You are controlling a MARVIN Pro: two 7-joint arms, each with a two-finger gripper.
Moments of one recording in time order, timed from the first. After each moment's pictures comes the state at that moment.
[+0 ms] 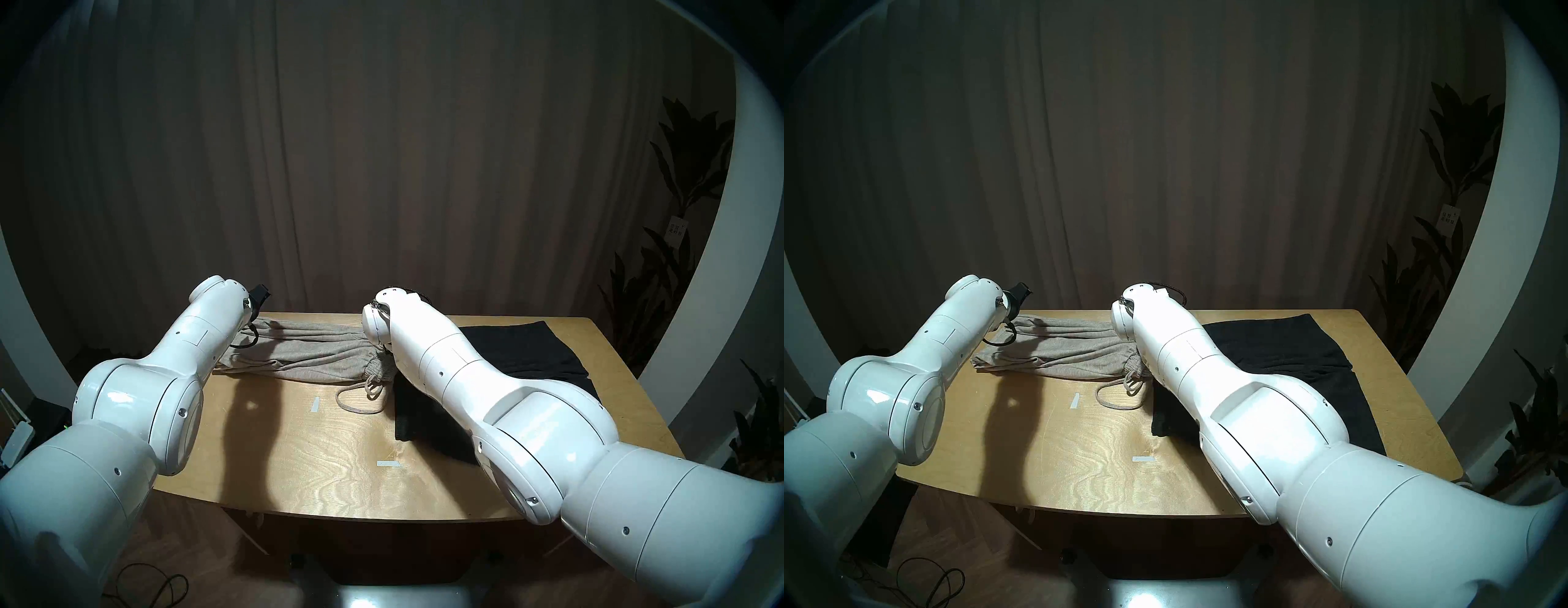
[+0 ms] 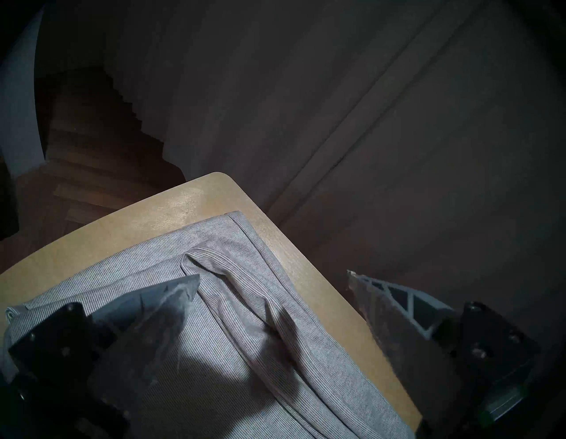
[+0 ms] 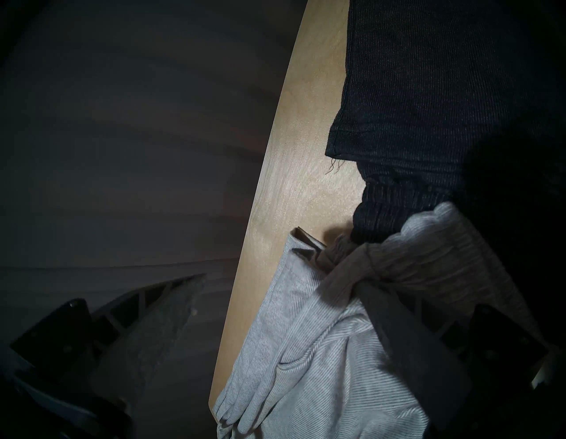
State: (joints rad) left arm 0.55 -1.24 -1.31 -0.39 -1.09 0.31 0.33; right arm -0.64 -1.80 1.01 -0.56 1.77 -0.29 -0.64
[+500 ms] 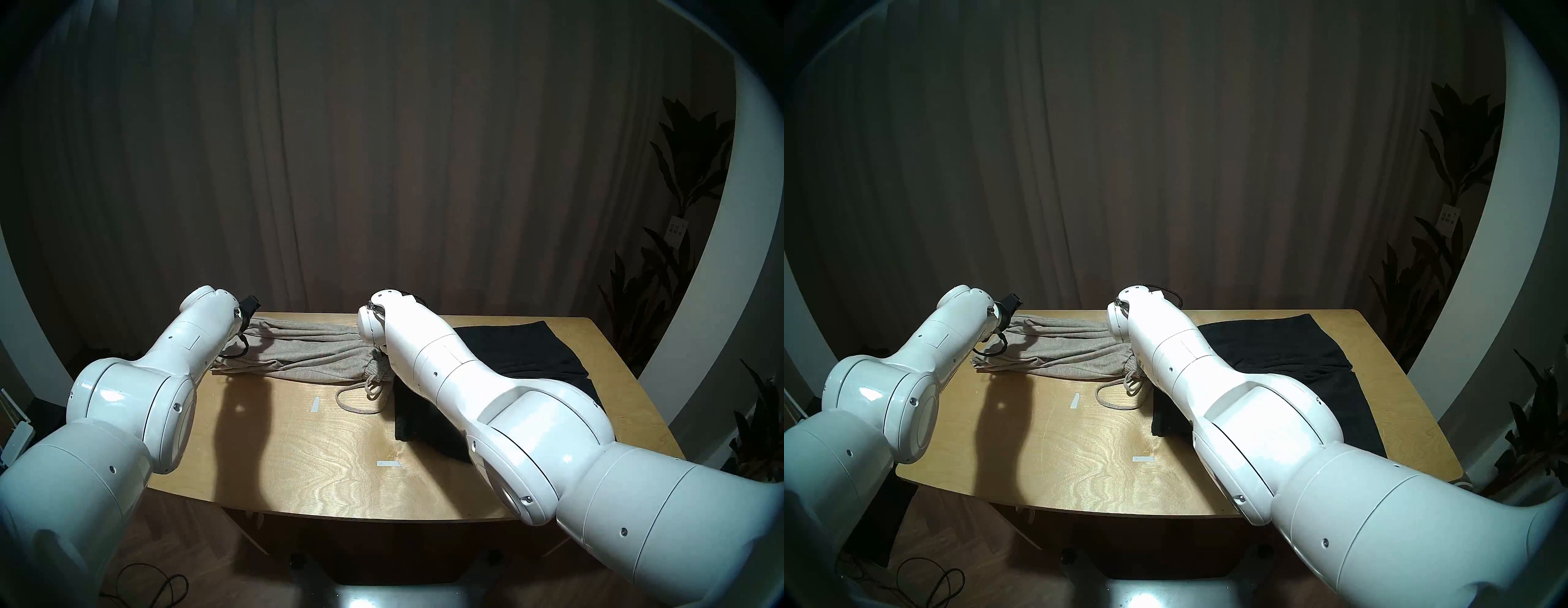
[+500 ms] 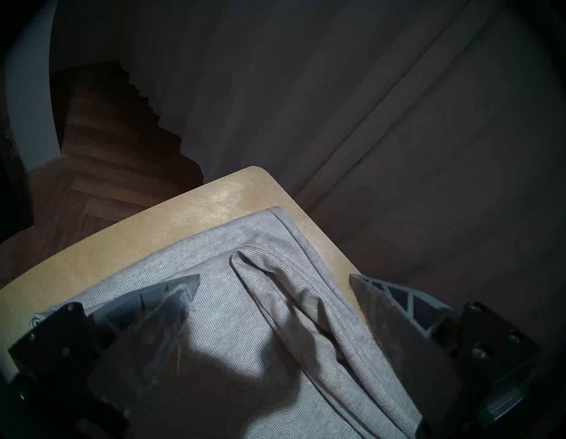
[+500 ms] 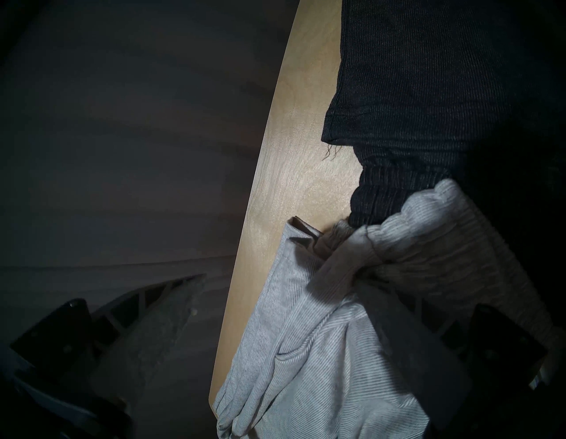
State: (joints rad) left arm 0.55 -1.22 -1.32 -0.32 -1.09 0.32 0.29; right arm -0.63 -1.82 1.02 -0.53 1.77 -0.30 -0.62
